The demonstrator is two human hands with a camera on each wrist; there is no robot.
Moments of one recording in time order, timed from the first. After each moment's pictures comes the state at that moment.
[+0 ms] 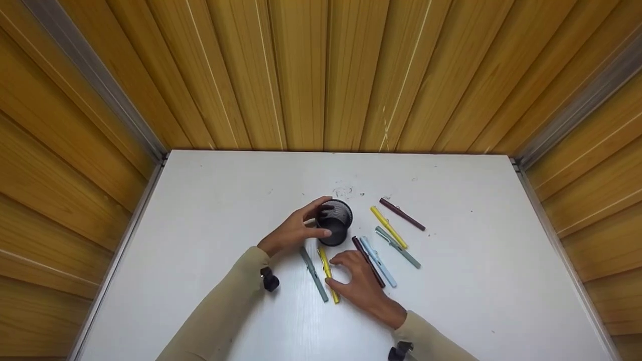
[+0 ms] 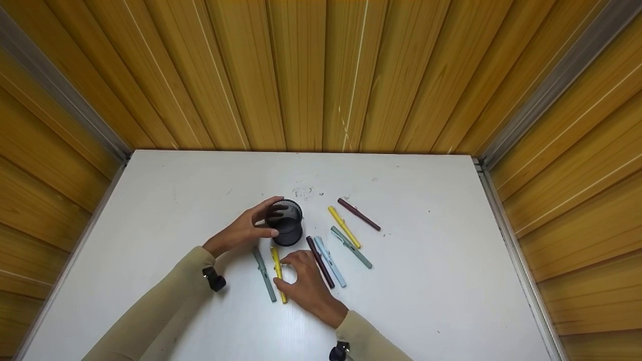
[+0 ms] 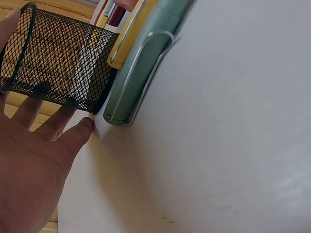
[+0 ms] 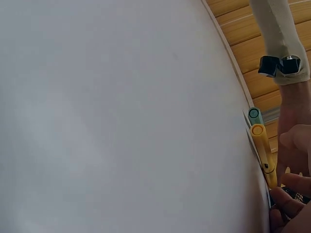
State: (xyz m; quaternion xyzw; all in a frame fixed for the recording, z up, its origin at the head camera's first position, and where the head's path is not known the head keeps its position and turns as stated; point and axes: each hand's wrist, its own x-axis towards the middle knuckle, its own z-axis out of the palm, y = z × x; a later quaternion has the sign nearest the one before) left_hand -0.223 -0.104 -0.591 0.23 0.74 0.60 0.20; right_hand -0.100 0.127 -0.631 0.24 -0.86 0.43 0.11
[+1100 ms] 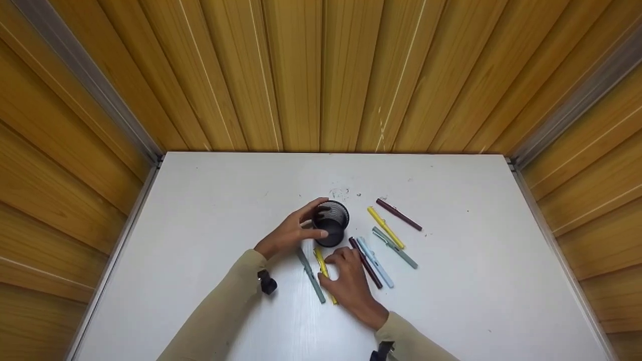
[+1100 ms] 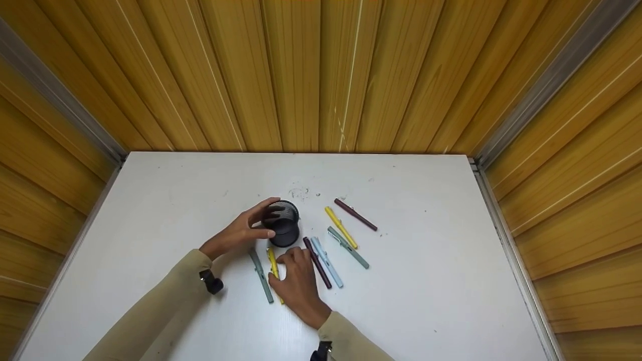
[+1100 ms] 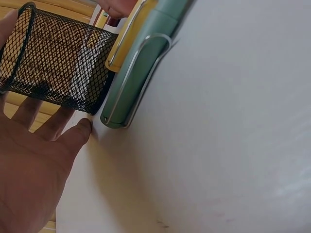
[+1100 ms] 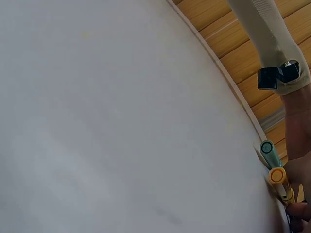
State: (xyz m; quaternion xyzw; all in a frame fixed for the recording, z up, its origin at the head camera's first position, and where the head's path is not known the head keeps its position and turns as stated) left_hand -0.222 -0.104 -0.593 0.23 0.75 0.60 0.19; right_hand -0.101 0.099 -0.635 0.15 -0.91 0.37 0.14
